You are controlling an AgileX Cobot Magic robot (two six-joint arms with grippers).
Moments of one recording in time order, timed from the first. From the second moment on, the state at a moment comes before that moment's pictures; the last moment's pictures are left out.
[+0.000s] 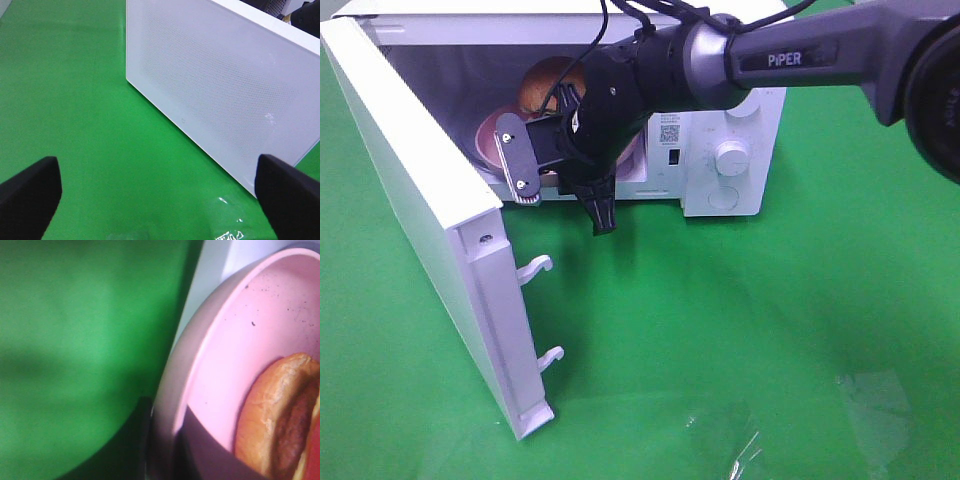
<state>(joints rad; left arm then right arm) 0.06 -0.01 -0.52 -0.22 1.07 0.12 0.70 2.30 -1.75 -0.11 0.41 -1.24</state>
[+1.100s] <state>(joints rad) 0.06 -0.01 -0.52 -0.22 1.07 0.12 0.71 1.90 -1.15 0.06 0.15 -1.58</state>
